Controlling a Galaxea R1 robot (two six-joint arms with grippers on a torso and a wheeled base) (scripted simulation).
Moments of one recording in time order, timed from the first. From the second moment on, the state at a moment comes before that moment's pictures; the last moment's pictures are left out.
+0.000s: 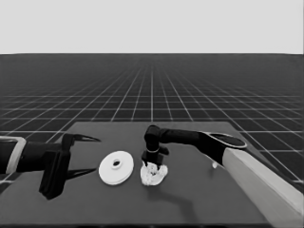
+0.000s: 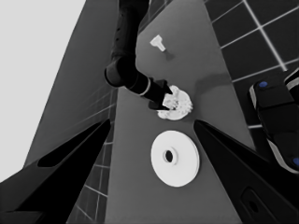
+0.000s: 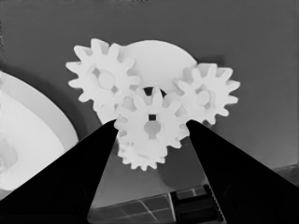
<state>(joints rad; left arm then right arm) -0.34 1.75 -0.42 0.31 0.68 0.35 -0.10 3.07 -1.75 -0.28 -1.50 1.70</state>
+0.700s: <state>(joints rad) -0.34 1.75 -0.42 0.31 0.68 0.35 -0.11 3.07 -1.75 -0.28 -1.50 1.85</state>
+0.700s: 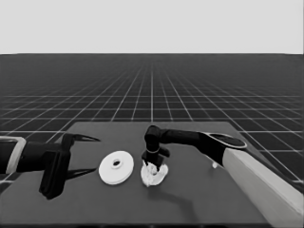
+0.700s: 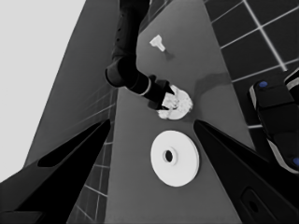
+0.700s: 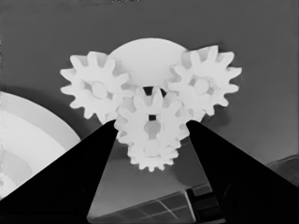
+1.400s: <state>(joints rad) -0.34 1.75 -0.42 0.31 0.68 0.35 -0.11 3.07 -1.75 -0.28 -1.50 1.99</state>
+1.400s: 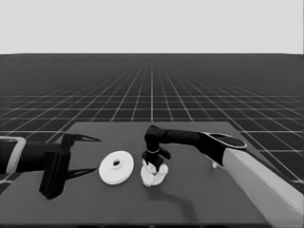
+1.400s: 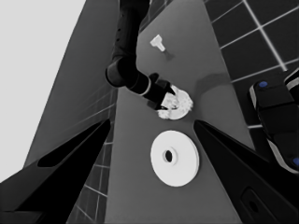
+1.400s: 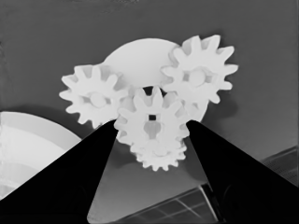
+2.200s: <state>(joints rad) -0.34 1.75 -0.42 0.31 0.68 0.35 -0.11 3.07 -1.75 -0.28 -1.50 2.16</state>
